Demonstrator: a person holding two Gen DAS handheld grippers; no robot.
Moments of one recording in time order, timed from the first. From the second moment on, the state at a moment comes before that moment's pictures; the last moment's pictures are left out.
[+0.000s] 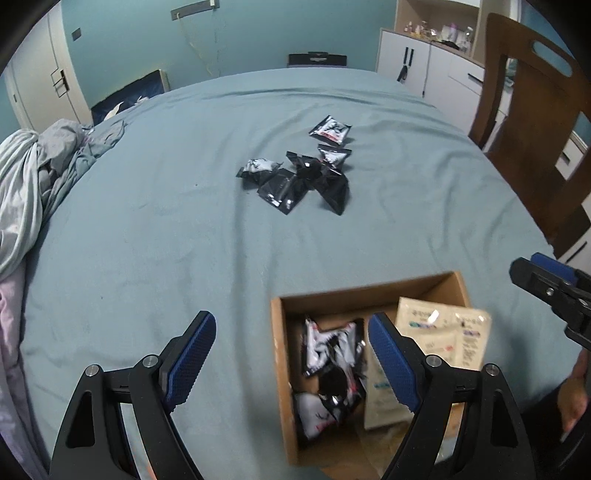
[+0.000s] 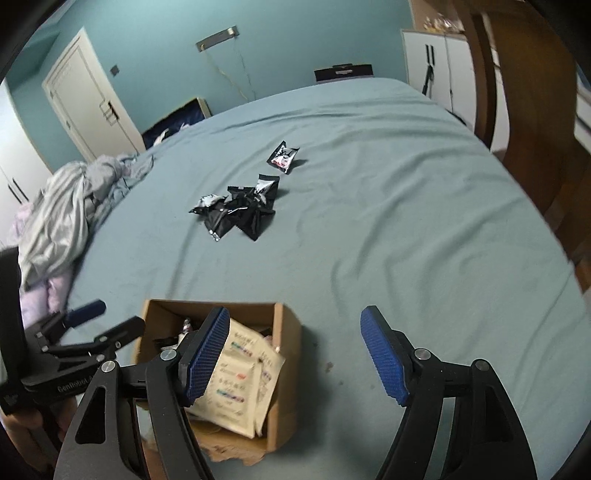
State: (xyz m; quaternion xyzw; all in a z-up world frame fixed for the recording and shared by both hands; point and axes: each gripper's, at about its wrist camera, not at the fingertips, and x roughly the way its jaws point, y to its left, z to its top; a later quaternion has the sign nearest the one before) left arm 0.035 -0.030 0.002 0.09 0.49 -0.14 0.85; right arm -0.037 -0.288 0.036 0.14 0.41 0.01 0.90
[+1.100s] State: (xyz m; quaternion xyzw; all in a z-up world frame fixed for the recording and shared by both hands) left arm 0.250 -0.136 -0.107 0.17 0.57 -0.13 0.79; right arm 0.143 -0.352 -0.016 0.19 0.49 0.03 0.85
